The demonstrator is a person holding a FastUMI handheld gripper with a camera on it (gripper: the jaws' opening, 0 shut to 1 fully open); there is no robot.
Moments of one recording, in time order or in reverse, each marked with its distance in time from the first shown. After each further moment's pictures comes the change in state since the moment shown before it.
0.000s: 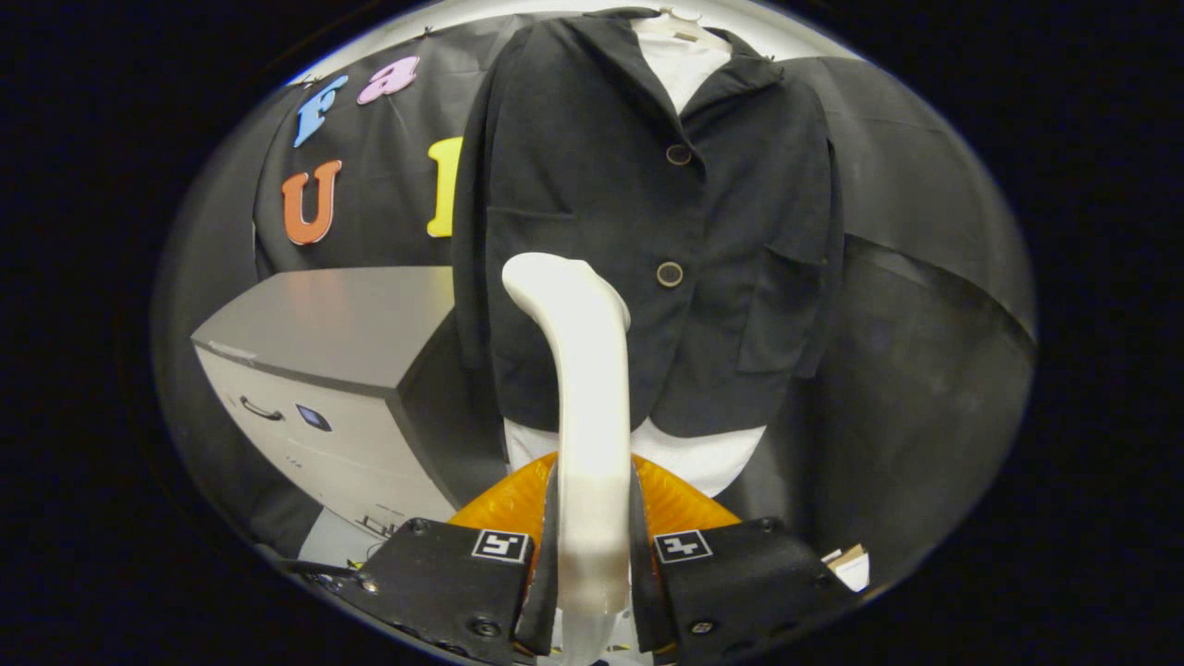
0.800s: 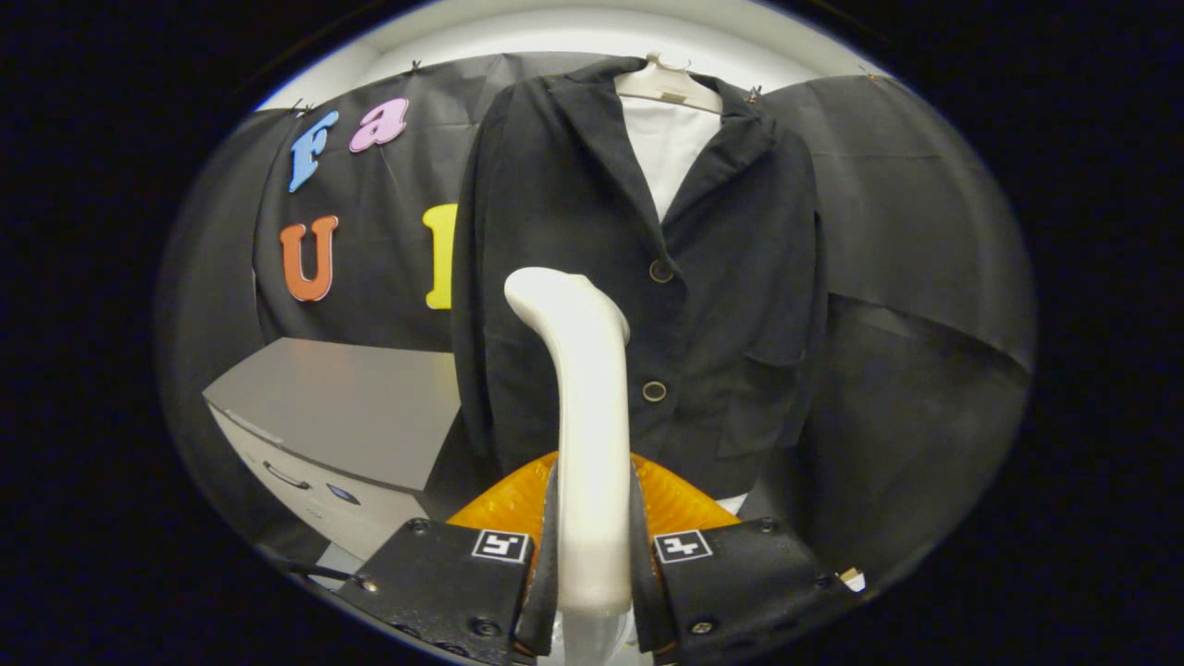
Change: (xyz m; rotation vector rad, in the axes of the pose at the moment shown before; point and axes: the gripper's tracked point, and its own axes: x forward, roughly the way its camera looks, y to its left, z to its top) arm -0.034 -0.006 0.091 0.027 -0.175 -0.001
